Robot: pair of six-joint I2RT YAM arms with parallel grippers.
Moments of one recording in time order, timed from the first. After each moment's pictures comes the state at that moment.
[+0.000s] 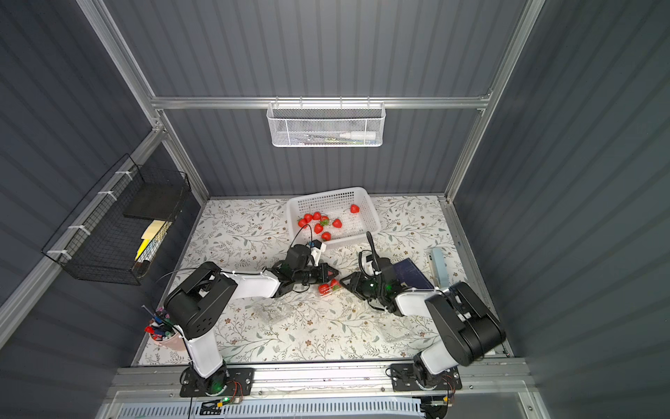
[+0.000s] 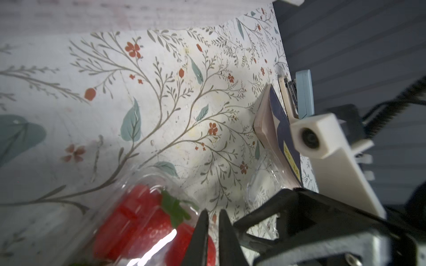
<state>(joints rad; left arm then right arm) -0.73 1.83 0.92 0.31 0.39 -0.70 0.46 1.43 0.46 0.34 -0.50 0.92</state>
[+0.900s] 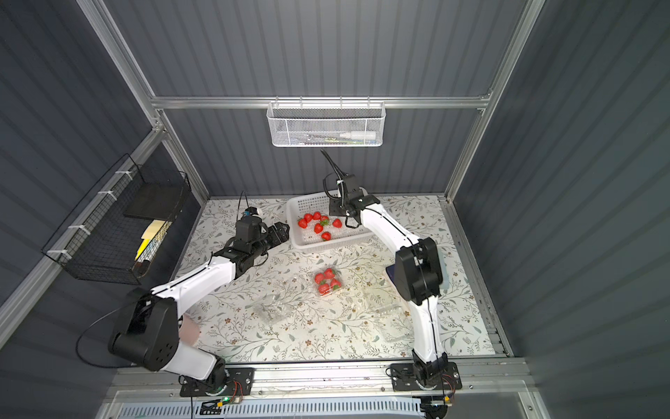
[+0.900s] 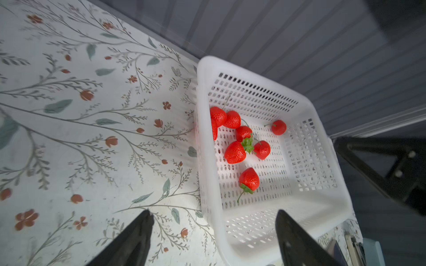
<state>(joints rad) -0.39 1.58 0.98 0.06 0.02 -0.64 0.47 2.20 2.02 -0.57 0.02 0.31</state>
